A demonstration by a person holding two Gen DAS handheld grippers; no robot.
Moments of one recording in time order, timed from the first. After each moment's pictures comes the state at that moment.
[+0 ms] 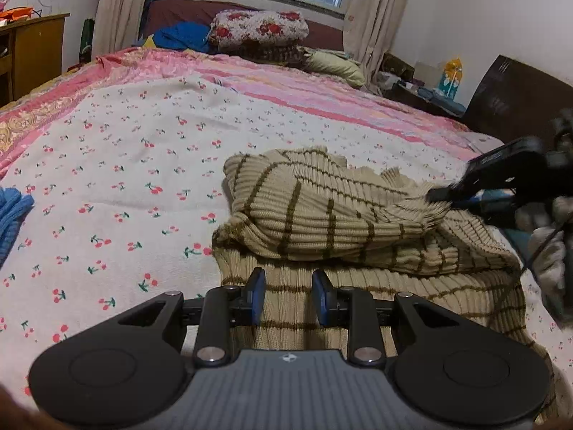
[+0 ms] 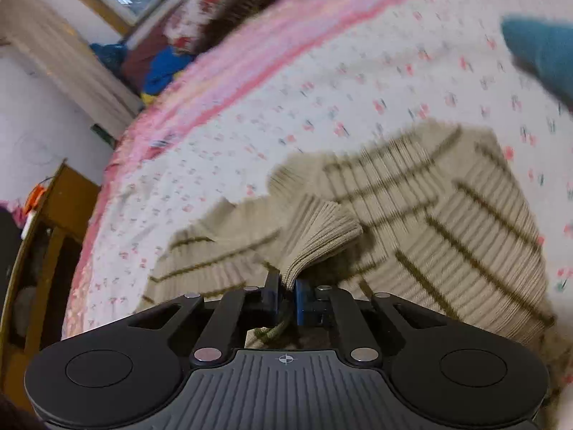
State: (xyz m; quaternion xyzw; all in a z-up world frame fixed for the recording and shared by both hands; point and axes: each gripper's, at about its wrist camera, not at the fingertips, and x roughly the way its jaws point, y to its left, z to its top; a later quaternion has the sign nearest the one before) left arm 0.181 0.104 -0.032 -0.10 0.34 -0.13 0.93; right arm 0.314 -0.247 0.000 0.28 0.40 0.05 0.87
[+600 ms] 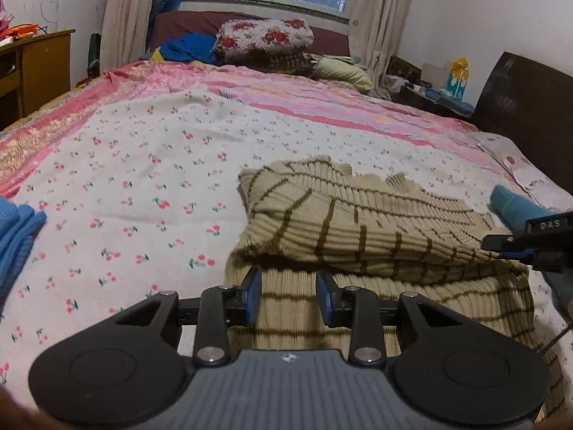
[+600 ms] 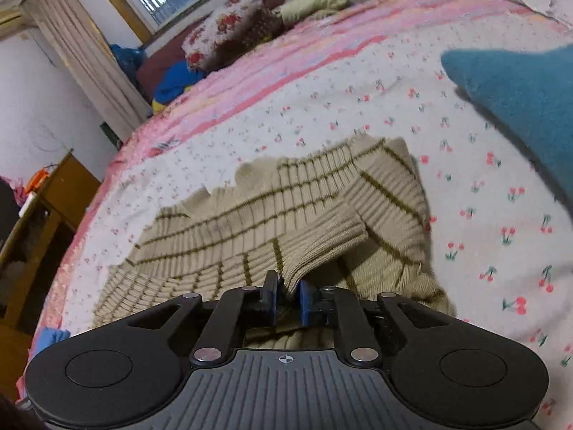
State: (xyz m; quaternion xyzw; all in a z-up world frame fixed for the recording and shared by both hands) left arm 0.179 0.095 -0.023 -0.07 0.33 -0.11 0.94; right arm 0.246 -0.281 -0.009 0.22 0.36 0.03 0.91
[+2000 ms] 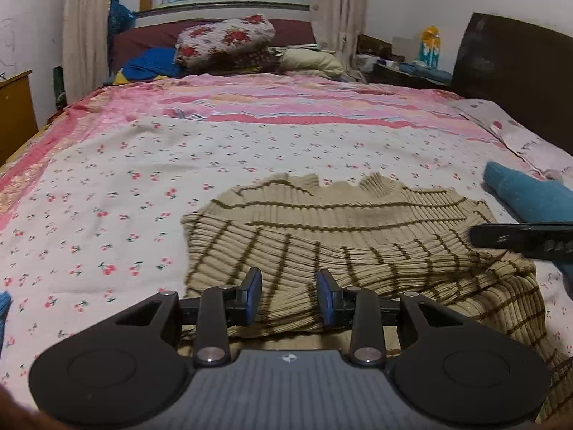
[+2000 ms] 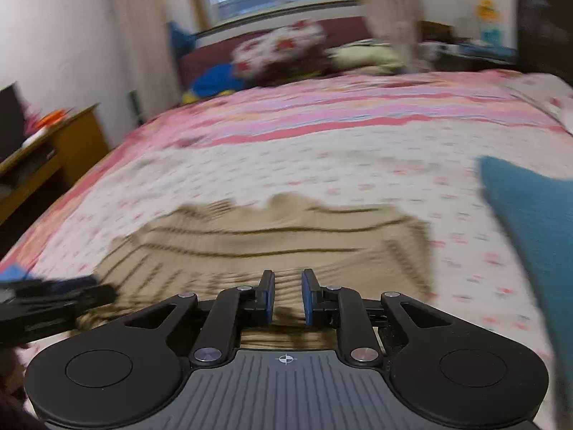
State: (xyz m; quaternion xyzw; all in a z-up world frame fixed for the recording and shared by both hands) left arm 0.226 0.042 -0.012 0.01 0.33 -0.15 0.93; right arm 0.242 -0.230 0.008 0.06 0.32 0.09 0.94
